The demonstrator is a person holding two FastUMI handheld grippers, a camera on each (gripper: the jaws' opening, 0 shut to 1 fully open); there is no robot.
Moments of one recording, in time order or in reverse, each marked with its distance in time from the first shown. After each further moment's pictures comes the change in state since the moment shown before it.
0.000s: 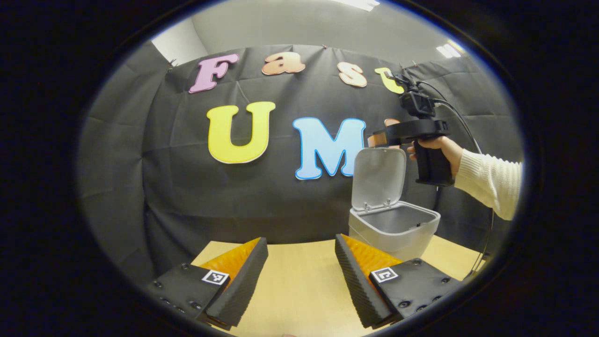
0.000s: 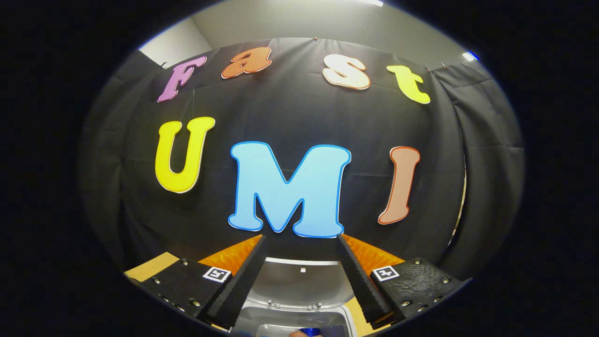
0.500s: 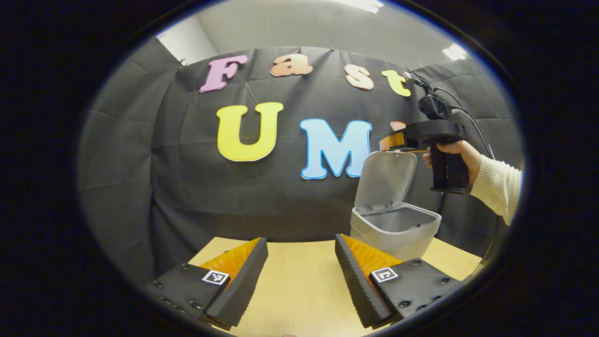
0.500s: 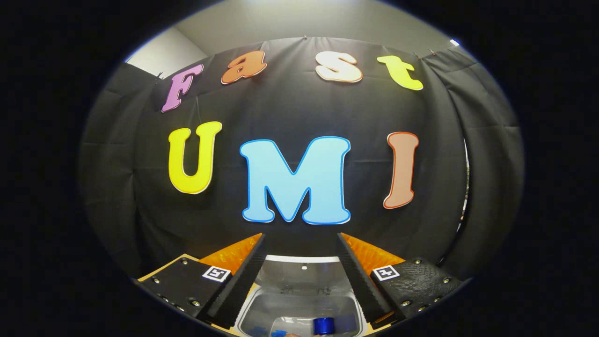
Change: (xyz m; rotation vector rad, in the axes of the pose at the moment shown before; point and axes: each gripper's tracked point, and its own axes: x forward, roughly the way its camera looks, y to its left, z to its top) left arm -0.019 -0.006 -0.010 -0.025 -0.031 0.039; right arm -0.049 0.001 -0.021 0.079 0.021 0.065
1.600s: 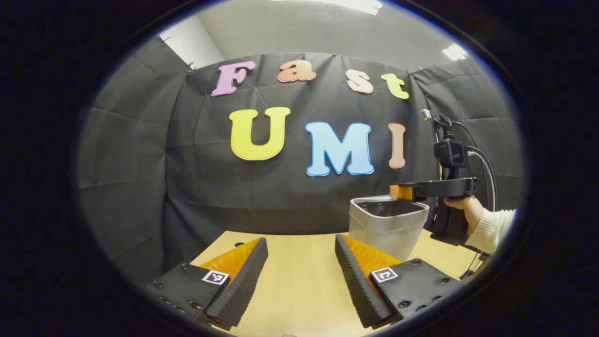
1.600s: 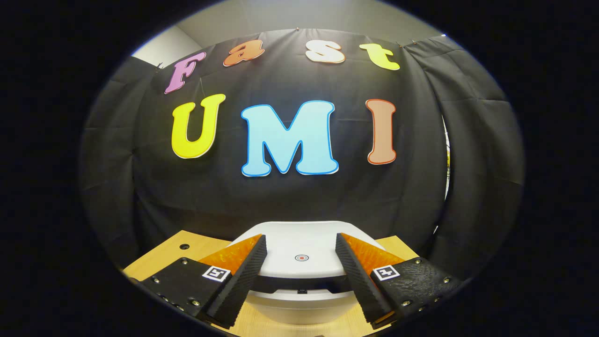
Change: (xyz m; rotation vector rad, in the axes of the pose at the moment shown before) left arm -0.086 0.011 -0.011 0.010 0.007 0.037; right arm -0.070 0.001 -0.127 0.013 0.089 -0.067
